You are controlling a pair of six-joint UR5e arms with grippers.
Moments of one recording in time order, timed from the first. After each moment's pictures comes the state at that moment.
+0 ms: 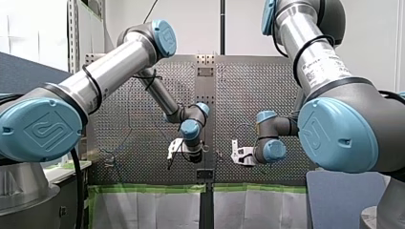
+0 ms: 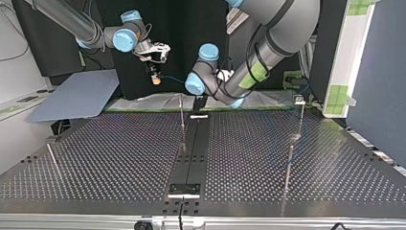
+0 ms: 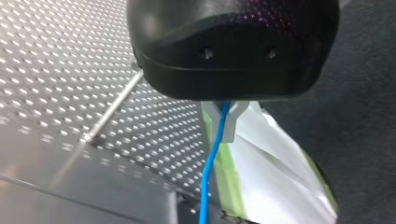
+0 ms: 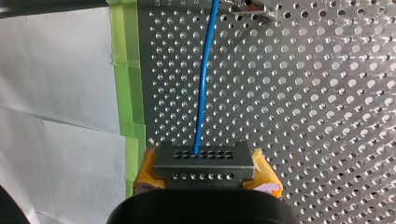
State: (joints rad) left arm -0.55 -2.44 -1.39 -3.17 -1.88 -1.81; right arm 1.98 -0.86 1.93 -0.71 1.39 1.58
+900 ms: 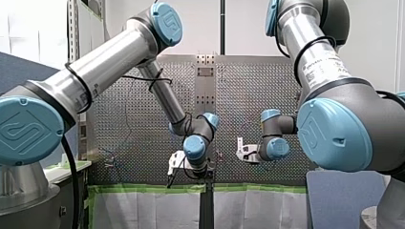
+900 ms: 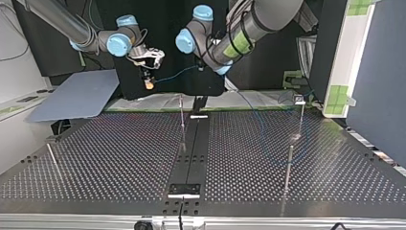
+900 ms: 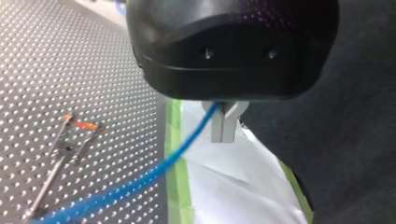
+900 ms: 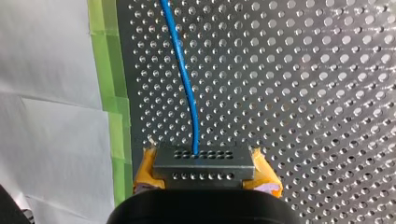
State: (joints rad) left arm -0.74 -2.40 -1.66 -2.90 -2.06 -1.86; right arm 1.94 -0.86 1.90 -0.70 1.40 1.59
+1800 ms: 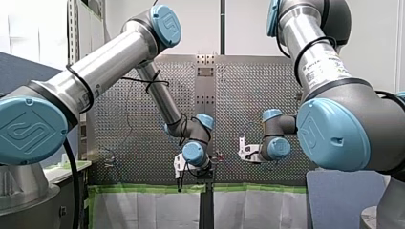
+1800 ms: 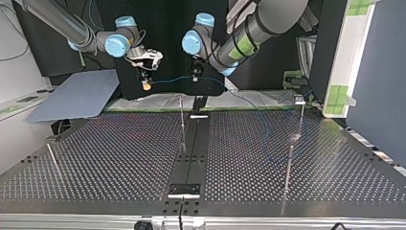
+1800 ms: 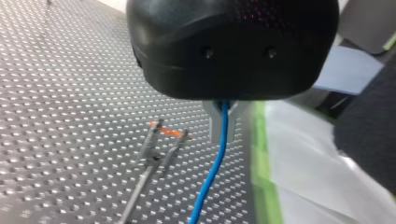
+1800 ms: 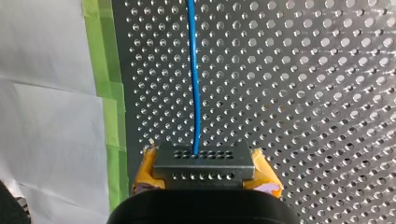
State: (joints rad) left arm -0.69 -2.41 -1.67 -2.61 -1.99 -1.93; right arm 1.92 -0.86 1.90 -0.70 1.42 1.57
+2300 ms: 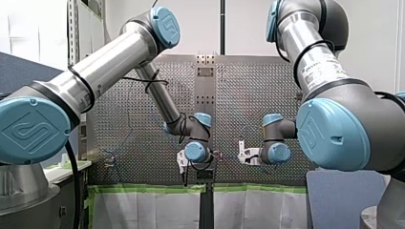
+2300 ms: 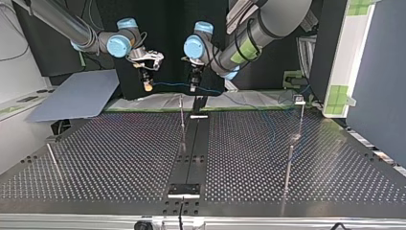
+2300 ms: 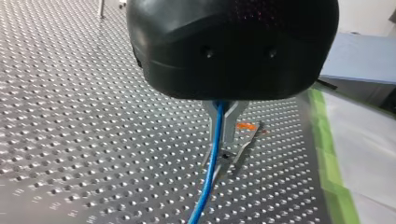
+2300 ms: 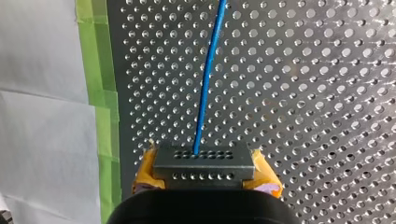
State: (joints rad) left arm -0.67 -2.41 -1.65 -2.47 -1.98 -1.92; right arm 1.92 -0.82 1.88 -0.77 1.39 1.56
